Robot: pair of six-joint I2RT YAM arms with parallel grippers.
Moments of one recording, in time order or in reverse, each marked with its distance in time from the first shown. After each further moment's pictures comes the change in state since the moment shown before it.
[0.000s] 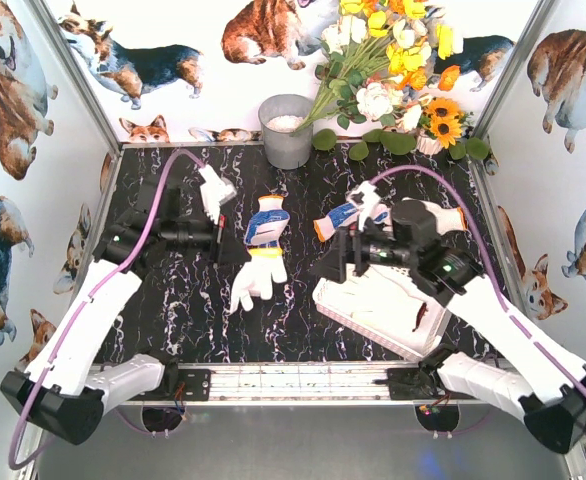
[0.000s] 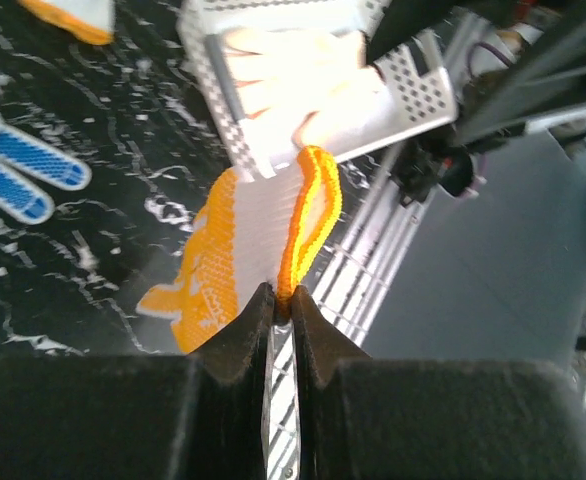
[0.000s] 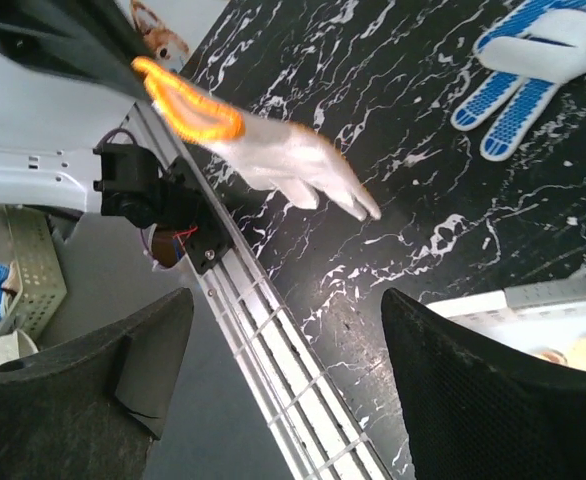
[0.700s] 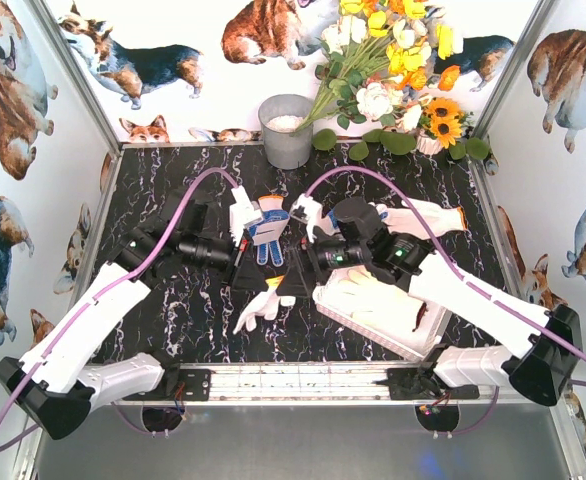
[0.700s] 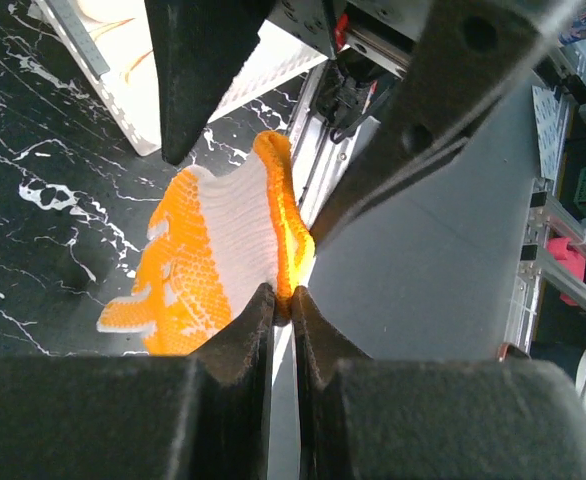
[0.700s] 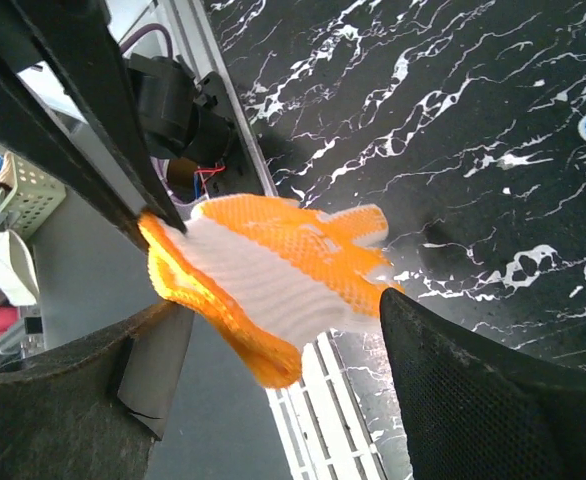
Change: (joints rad) left arm -0.237 -0.004 0.000 -0.054 0.039 -0.032; right arm 0.240 0.273 0.140 0.011 -0.025 -0.118
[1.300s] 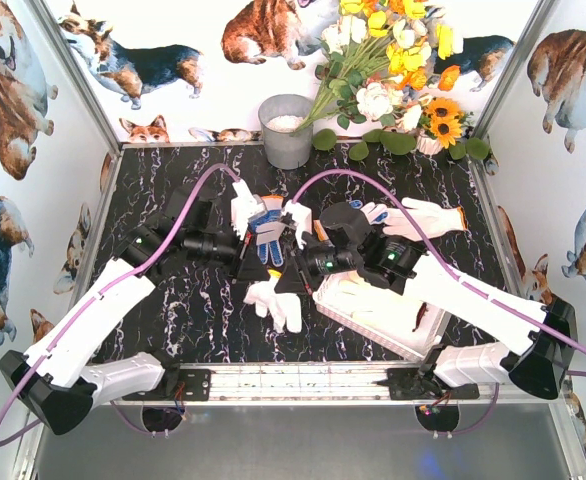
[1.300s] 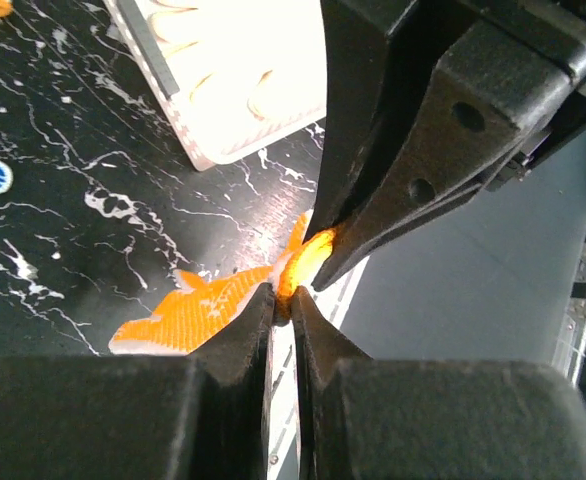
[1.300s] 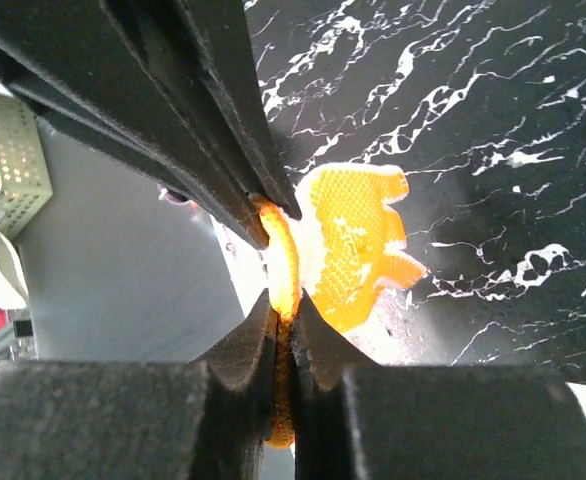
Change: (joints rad) left arm -0.005 0.031 0.000 0.051 -0.102 -0.002; right arm 0.100 0.034 0.061 -0.044 0.082 0.000
